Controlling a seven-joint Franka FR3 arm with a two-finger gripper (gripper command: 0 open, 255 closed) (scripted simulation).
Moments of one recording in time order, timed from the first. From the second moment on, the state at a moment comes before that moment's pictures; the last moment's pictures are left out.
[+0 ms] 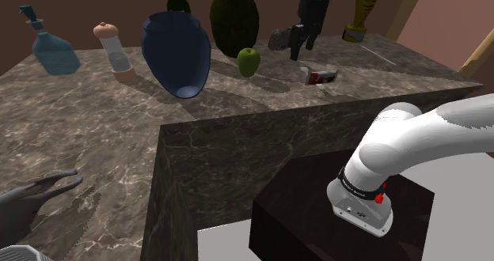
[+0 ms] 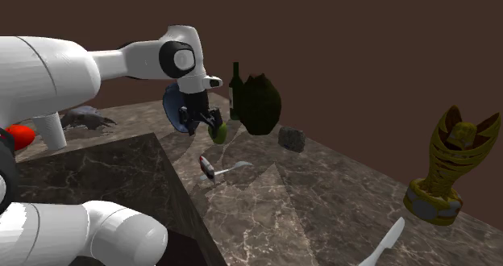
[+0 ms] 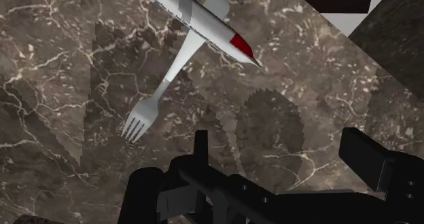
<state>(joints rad) -0.01 -0.77 -0.04 -2.33 -0.09 1.62 -0.06</state>
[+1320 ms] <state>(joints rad) 0.04 -0.09 -0.45 -1.74 -0.05 1.61 -0.87</state>
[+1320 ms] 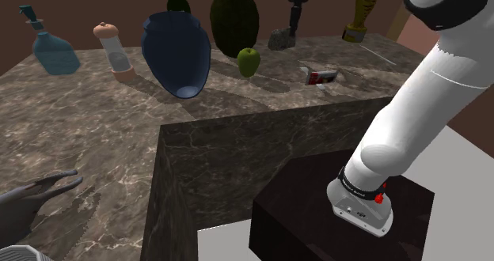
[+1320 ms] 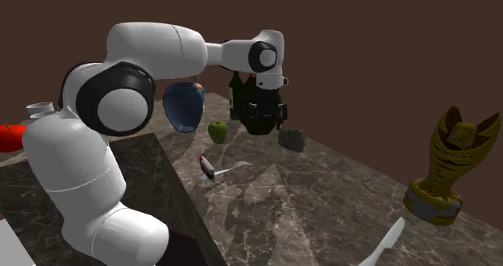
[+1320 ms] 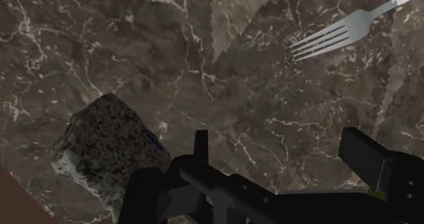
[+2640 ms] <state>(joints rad) -0.13 0.49 -0.48 -1.14 0.18 1.47 -1.28</state>
